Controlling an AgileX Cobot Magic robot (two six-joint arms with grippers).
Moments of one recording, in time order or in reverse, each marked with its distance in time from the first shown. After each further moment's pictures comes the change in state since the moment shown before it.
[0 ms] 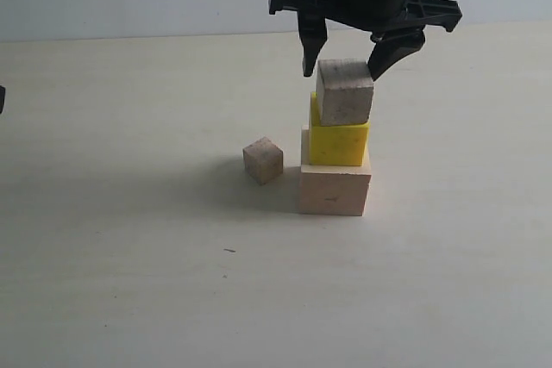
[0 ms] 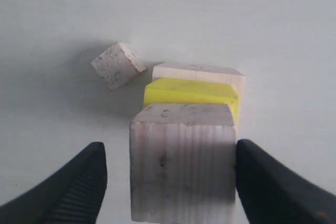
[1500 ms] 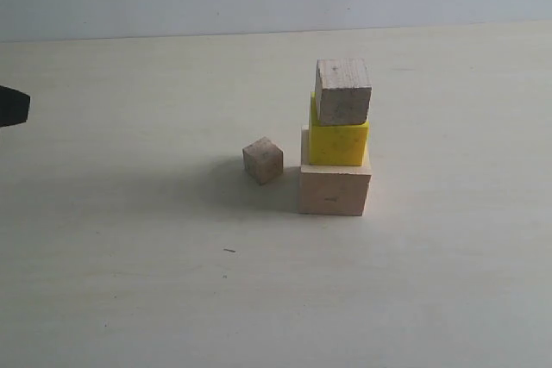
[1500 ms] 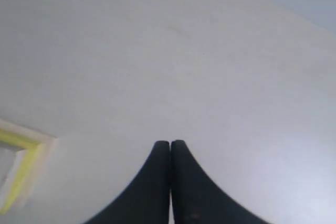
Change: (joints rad) left arm 0.000 0.044 0.000 -0.103 0.002 0.046; right arm -0.005 -0.177 0.000 -0.524 0.000 -0.298
